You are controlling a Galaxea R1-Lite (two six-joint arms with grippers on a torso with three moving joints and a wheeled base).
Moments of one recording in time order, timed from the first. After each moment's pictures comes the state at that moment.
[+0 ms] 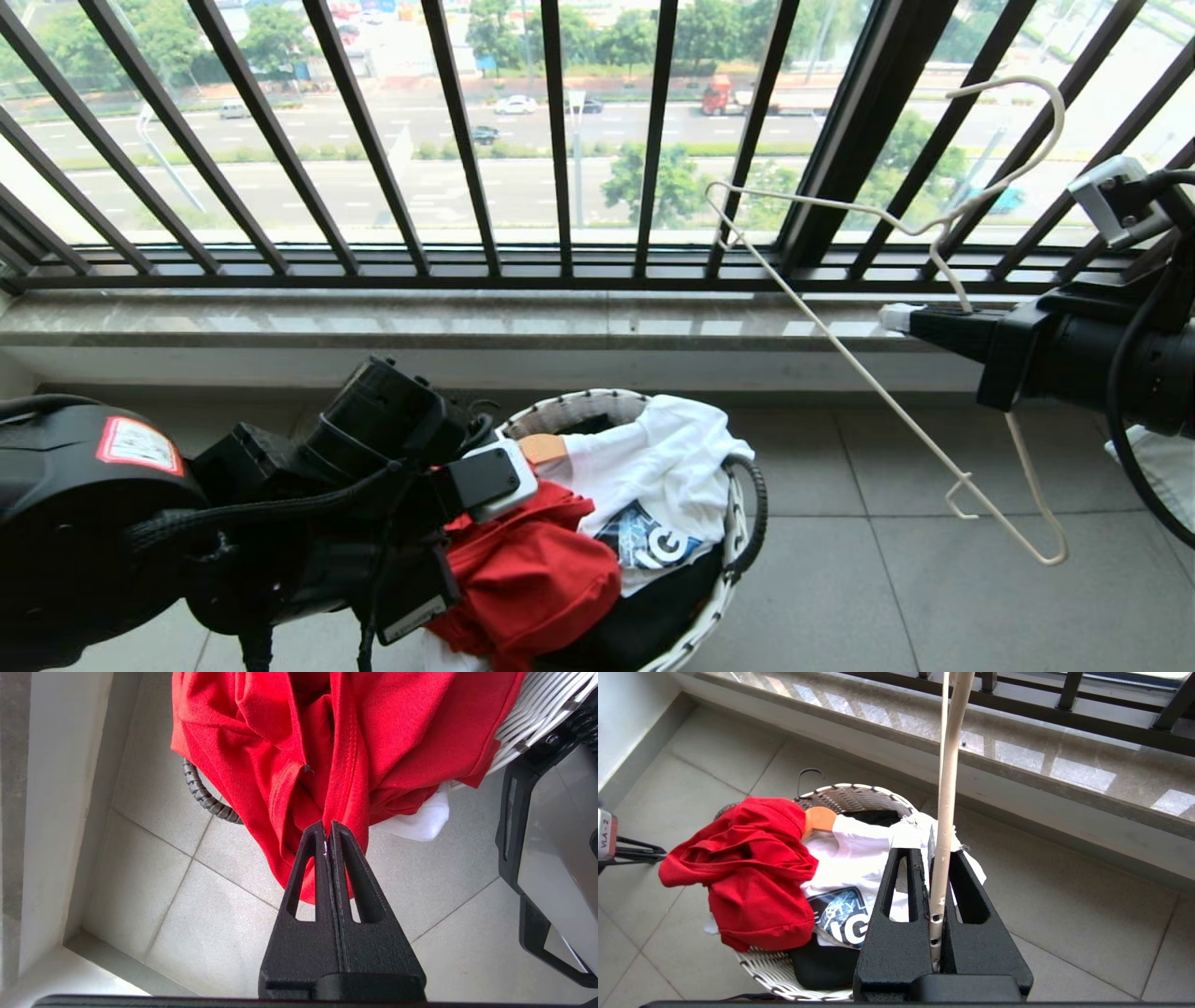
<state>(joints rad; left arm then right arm) -0.71 1.57 -0.93 0.25 0.34 0.51 0.21 1.34 -0.84 -0.39 0.37 0.01</state>
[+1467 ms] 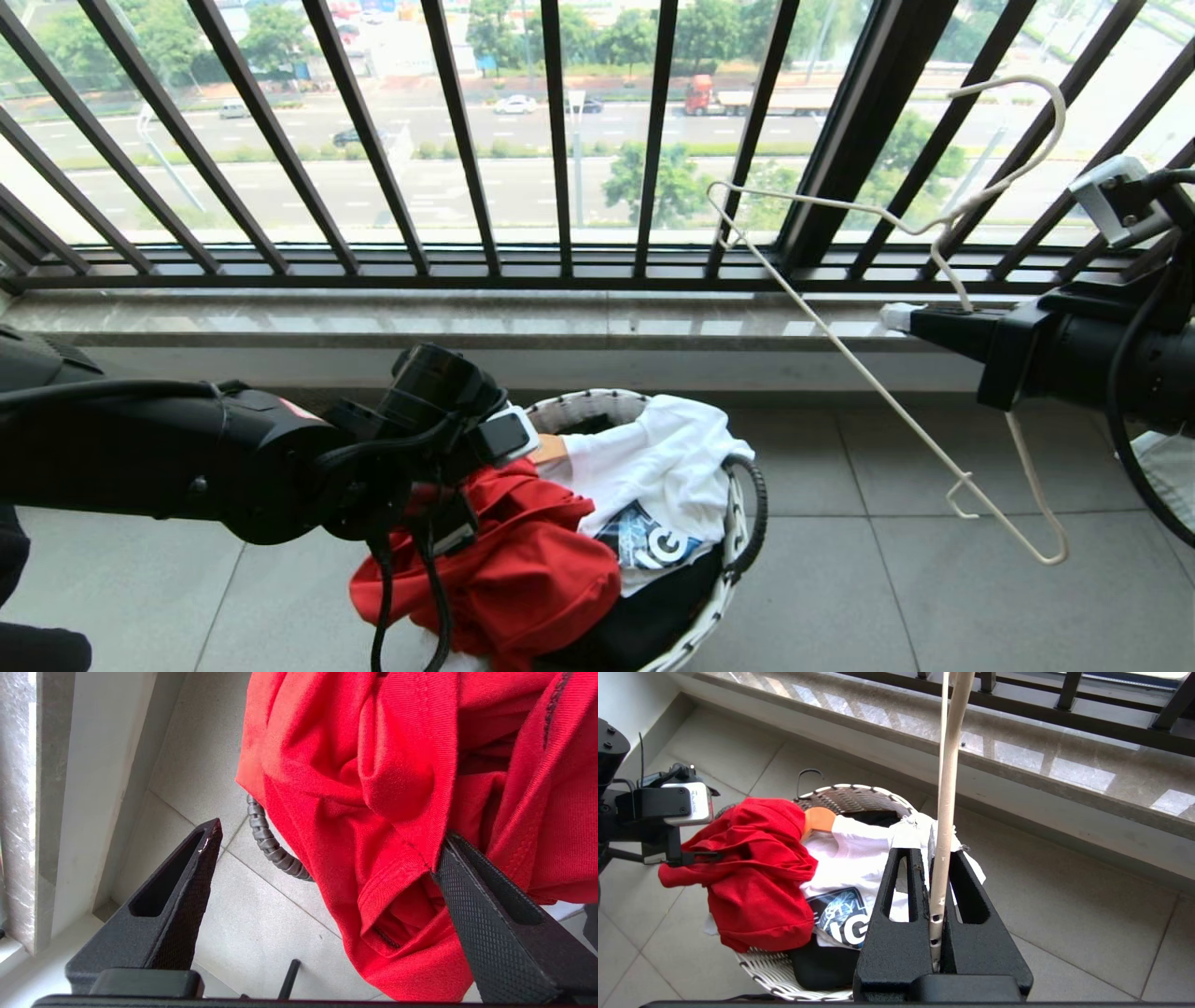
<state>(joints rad) -0.56 1.80 -1.01 0.05 0.40 0.60 0.21 1.34 -0.84 -0.39 0.37 0.01</state>
